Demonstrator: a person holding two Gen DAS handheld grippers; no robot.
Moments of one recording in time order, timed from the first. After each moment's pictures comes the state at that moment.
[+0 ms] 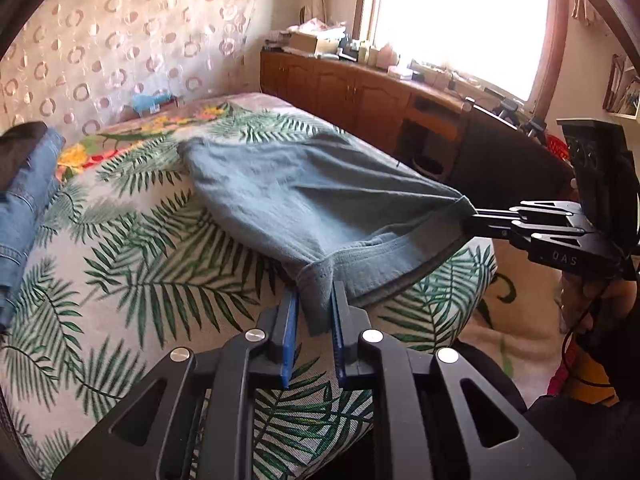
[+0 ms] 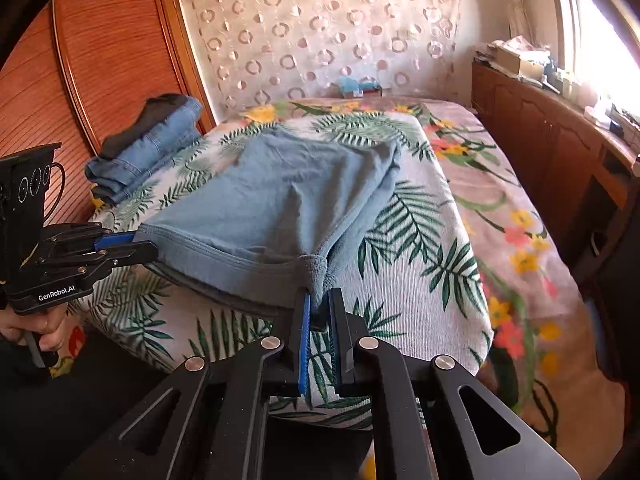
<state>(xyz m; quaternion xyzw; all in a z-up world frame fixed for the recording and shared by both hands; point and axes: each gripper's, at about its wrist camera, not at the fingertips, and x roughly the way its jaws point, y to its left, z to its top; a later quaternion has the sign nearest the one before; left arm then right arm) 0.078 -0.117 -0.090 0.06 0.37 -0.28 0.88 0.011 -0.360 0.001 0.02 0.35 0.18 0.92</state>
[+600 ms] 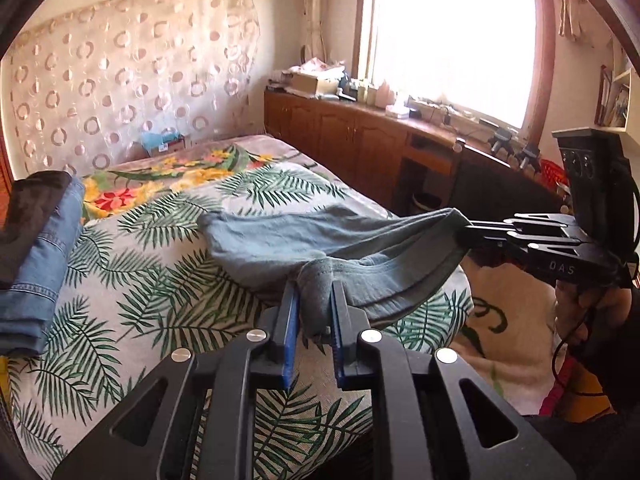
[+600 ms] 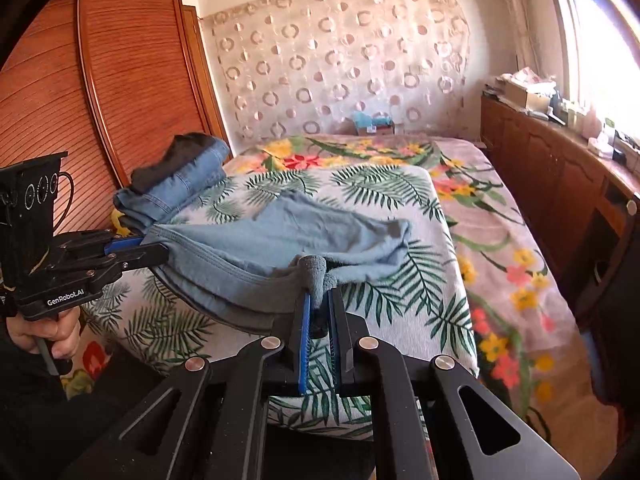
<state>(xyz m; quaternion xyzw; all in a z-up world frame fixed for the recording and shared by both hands) 0.058 -0.107 -0.035 0.05 0.31 -0.27 0.91 -0.015 -0.361 0.034 0.02 0.29 0.20 0.94</state>
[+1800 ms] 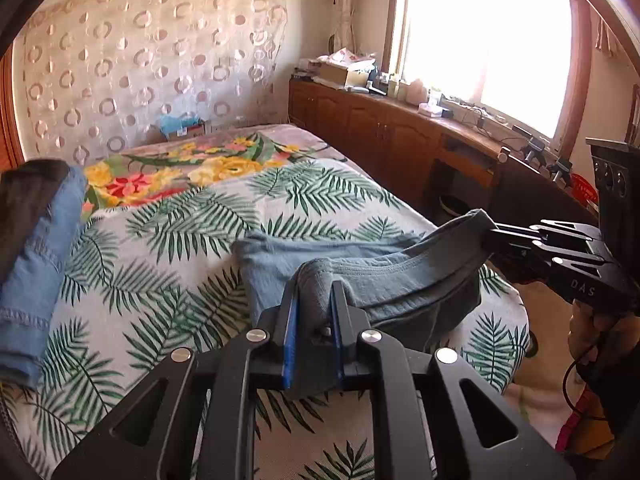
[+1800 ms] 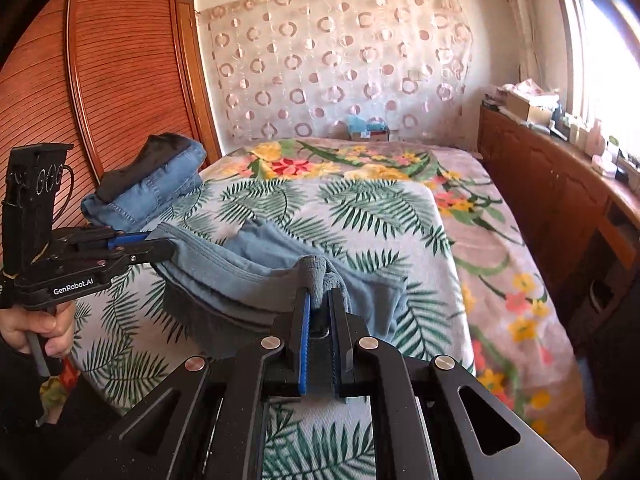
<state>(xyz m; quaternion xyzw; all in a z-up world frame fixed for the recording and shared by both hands) 0.147 -0.101 -0.056 0.04 0.33 -0.24 0.91 0.075 -0.329 0.011 -0.01 0.28 0.18 0.94</state>
